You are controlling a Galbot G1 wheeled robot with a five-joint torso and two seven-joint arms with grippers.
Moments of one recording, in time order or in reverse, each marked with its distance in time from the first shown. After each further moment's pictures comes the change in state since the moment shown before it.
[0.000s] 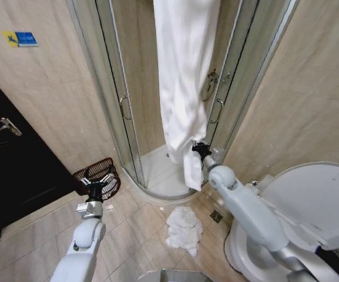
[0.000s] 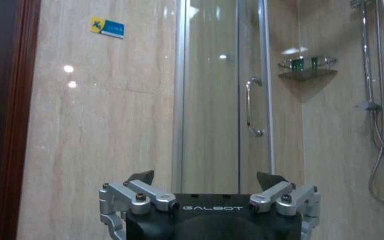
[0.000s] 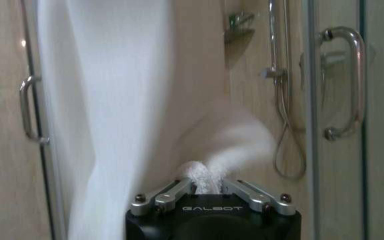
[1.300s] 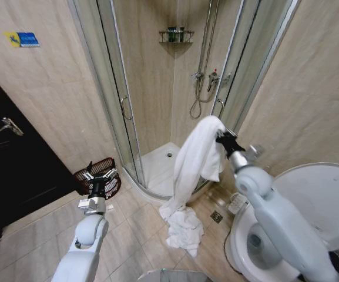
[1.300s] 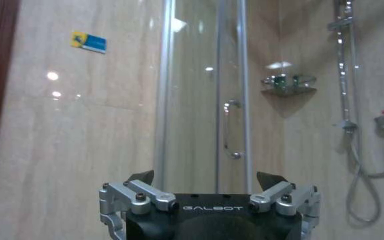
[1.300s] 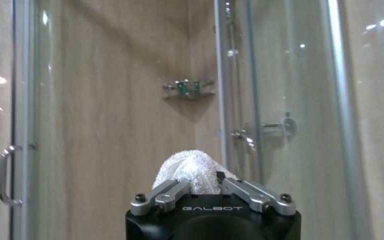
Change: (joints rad) left arm -0.031 -0.014 0.036 -0.085 0.021 0.068 0.017; right arm -0.354 -0.188 0.372 0.436 0.039 -0.035 0.032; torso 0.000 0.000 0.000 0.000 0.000
